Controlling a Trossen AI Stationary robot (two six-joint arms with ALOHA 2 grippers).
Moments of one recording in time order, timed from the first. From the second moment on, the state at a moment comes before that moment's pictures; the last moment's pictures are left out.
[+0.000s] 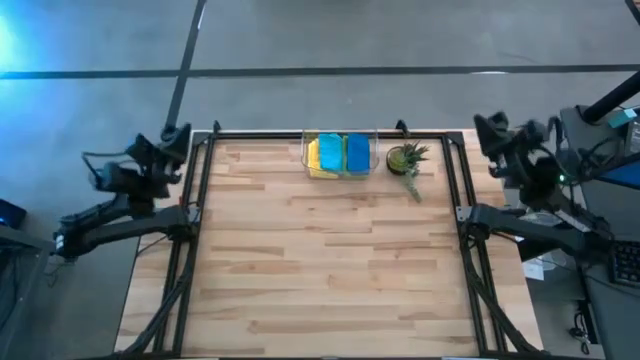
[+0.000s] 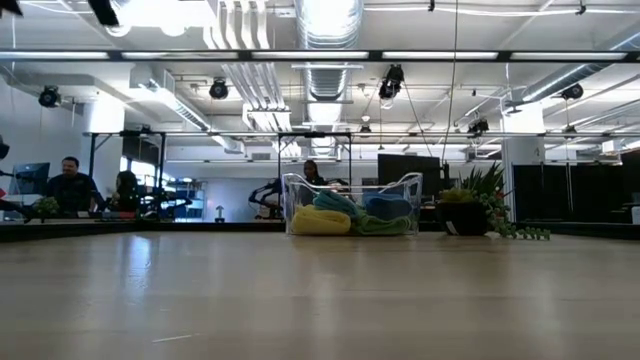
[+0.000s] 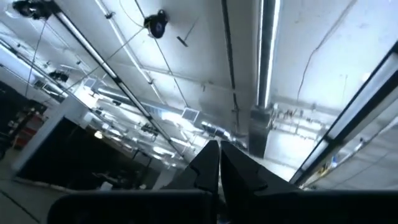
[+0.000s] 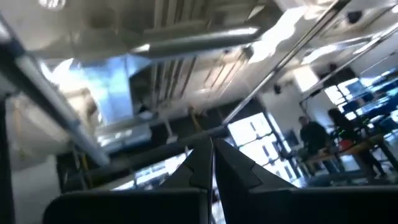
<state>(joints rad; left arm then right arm) 0.36 0.35 0.49 0.56 -0.20 -0.37 -0.46 0.38 0.71 0.32 0.00 0.43</state>
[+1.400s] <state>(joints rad) 0.12 0.03 0.01 0.21 -0.18 -0.78 -0.19 0.00 0.01 0.53 0.06 0.80</state>
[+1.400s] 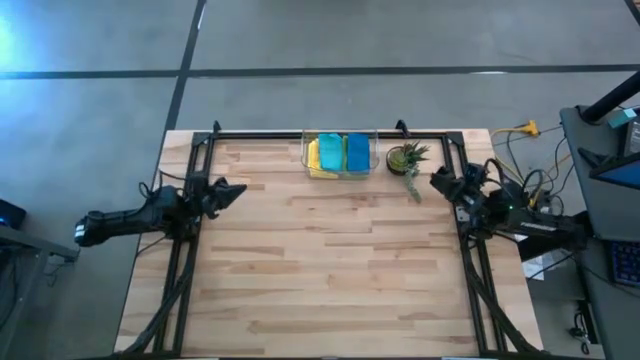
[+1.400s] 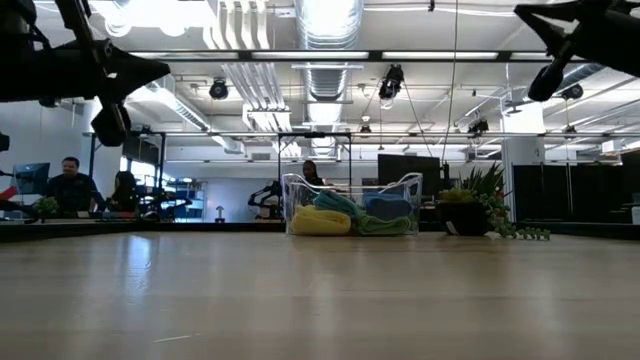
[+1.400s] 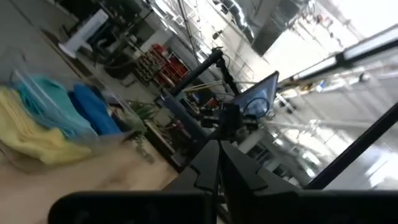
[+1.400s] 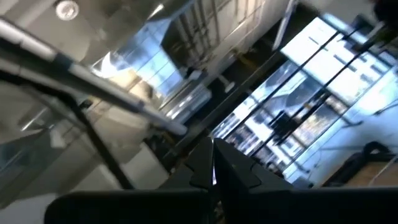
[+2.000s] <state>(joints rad) 0.12 0.12 0.00 0.07 0.36 -0.99 -0.17 0.00 0.01 0.37 -0.32 0.97</state>
